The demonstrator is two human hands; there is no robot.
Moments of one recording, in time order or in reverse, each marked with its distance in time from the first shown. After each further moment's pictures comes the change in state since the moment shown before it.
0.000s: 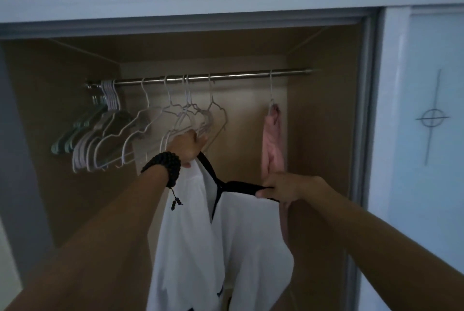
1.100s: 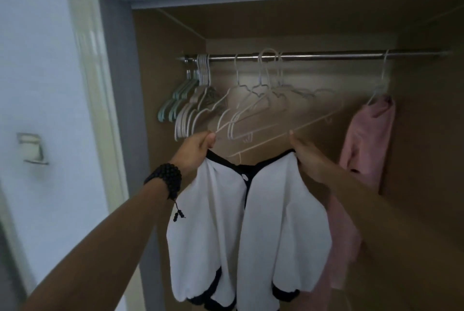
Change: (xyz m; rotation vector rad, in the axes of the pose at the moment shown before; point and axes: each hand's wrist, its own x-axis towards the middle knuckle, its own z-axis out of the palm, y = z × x) left_hand -0.053 -0.187 -0.078 -0.102 0.229 0.208; right_hand 0.176 -0.087 0.044 1.060 0.361 0.092
